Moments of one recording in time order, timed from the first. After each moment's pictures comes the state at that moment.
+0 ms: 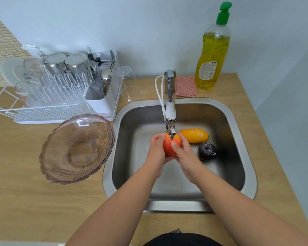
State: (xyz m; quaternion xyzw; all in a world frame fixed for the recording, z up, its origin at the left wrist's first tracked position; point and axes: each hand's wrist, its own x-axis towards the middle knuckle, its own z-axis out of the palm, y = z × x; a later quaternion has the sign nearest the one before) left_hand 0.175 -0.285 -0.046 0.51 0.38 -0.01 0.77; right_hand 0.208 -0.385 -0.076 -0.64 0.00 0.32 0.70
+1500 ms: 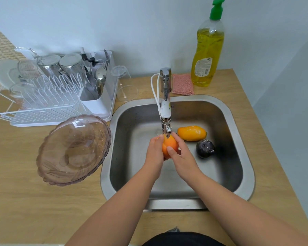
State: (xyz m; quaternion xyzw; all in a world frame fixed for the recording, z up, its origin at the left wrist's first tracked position) left_hand 0.172 -0.291 -0.055 0.58 0.37 0.02 0.73; right_hand 0.193 -0.390 -0.079 -0.74 -0.09 0.22 0.63
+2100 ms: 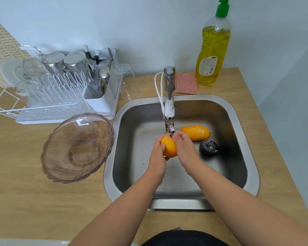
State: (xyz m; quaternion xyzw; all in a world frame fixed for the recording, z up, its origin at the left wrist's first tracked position) left_hand 0.152 -0.293 -0.063 0.63 0.32 0.03 0.71; right_hand 0.216 -0.371 -0.056 -0.72 0.02 0.24 0.65
